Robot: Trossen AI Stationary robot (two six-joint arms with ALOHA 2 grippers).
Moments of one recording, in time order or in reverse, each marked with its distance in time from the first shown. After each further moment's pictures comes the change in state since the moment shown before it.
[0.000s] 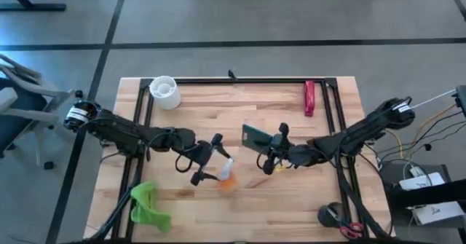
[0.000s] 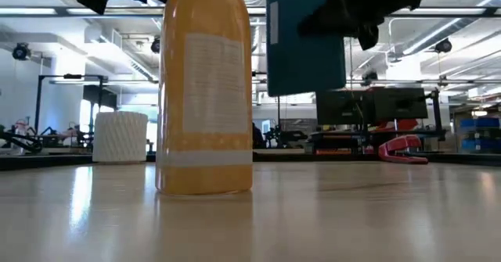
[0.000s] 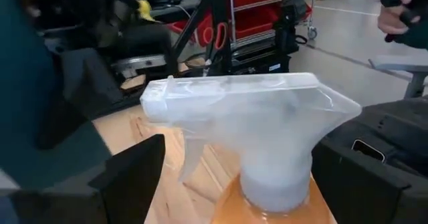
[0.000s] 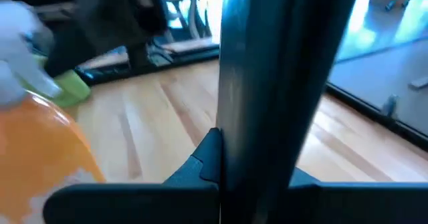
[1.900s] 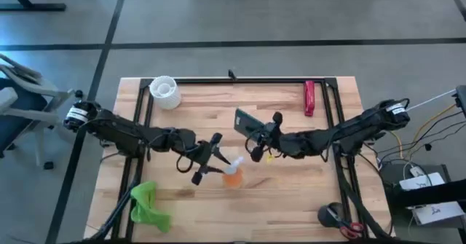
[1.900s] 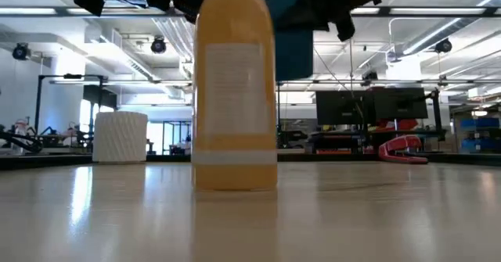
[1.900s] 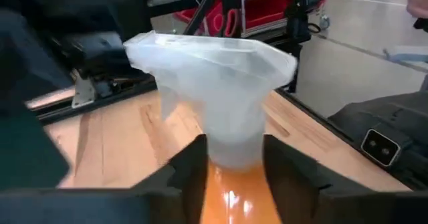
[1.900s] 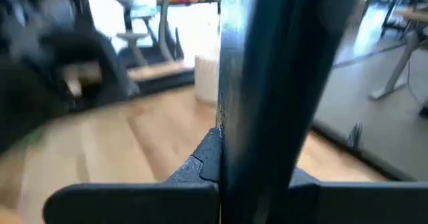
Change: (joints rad) left arm 0.000 0.000 -0.009 -0.026 -0.051 0.010; right arm -0.134 0.045 0.124 -0.122 0.006 -0.003
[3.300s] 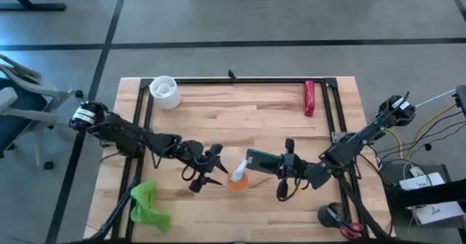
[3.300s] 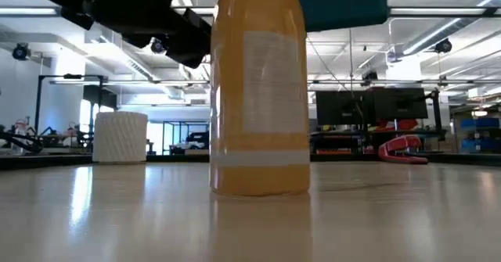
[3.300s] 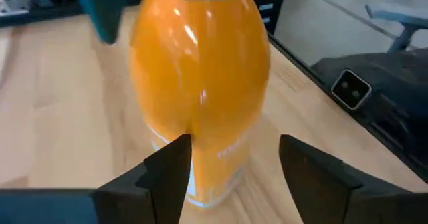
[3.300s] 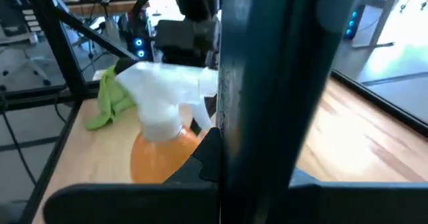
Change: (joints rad) left arm -0.073 0.093 -0.011 -0.129 0.002 -0.121; right arm 0.344 -0.104 0.000 -0.070 0.035 0.044
